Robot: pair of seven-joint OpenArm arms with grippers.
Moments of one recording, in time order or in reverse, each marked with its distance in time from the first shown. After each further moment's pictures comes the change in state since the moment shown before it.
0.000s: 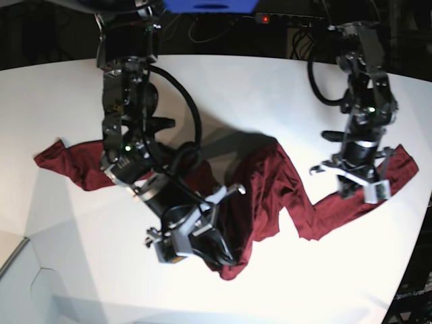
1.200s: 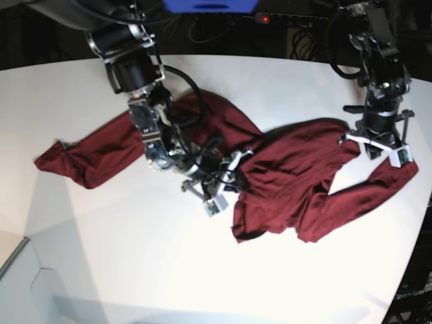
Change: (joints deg) left arm 7.7 -0.9 -10.2 -1.9 0.5 0.0 -1.1; right arm 5.2 3.7 -9.6 -38.6 0.1 -0.3 5.7
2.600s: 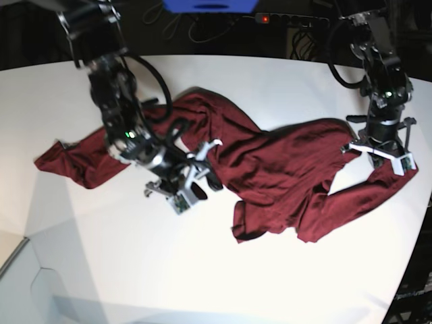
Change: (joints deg) left arm -2.8 -0.4 -0.3 -2.1 0.1 0.0 -0.3; right arm -5.8 8.4 -0.5 18.1 -0.1 -3.3 -6.8
